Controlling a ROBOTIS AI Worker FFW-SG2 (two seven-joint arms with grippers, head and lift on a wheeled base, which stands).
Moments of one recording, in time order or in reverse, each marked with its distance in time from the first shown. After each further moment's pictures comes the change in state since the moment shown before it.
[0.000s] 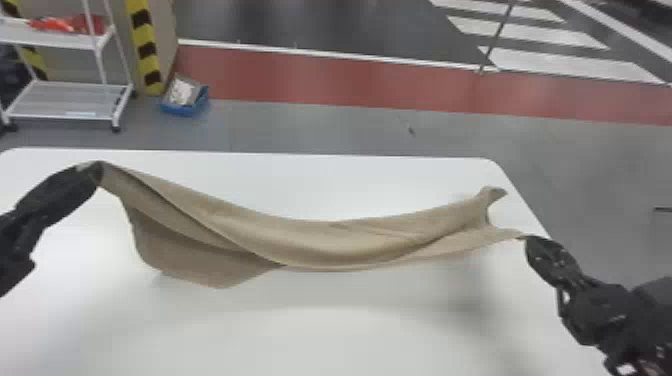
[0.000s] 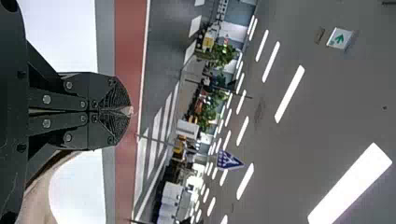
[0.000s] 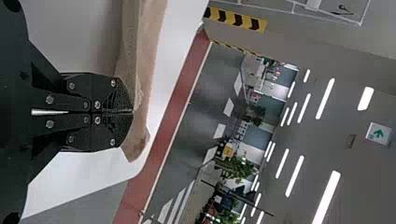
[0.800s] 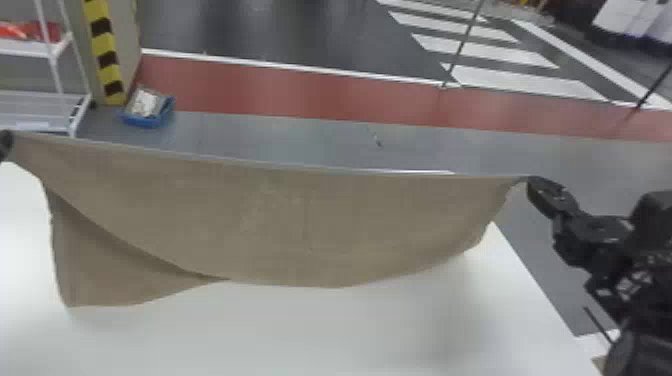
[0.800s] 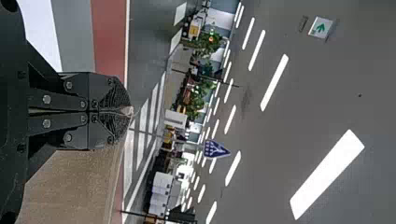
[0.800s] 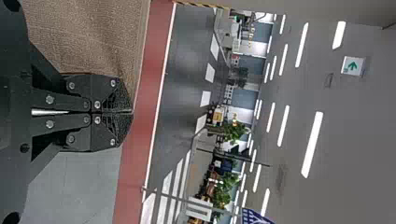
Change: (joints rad) left arm -0.117 0.079 0.050 0.049 0.085 0.037 -0.032; right arm -0.343 -0.020 -0.087 -0.040 -0.022 0.385 0.034
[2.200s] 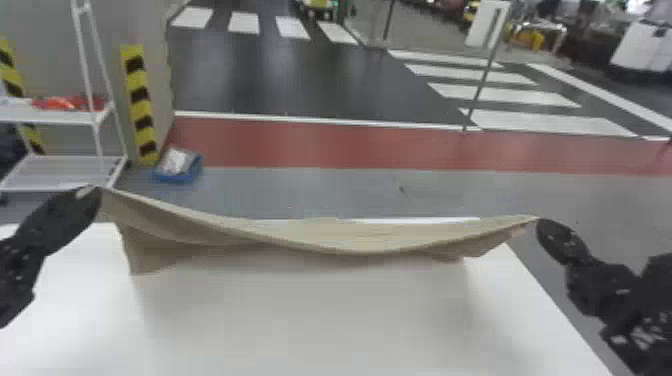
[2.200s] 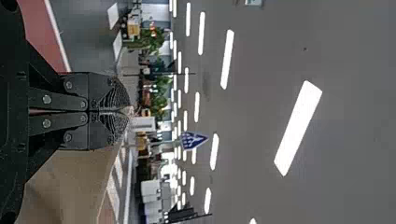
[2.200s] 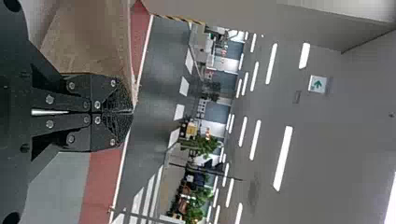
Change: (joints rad) left arm -0.153 0.023 -0.279 0.366 -0.210 -0.591 -0.027; right arm -0.065 -0.069 0.033 0.375 -0.077 -0.400 0.038
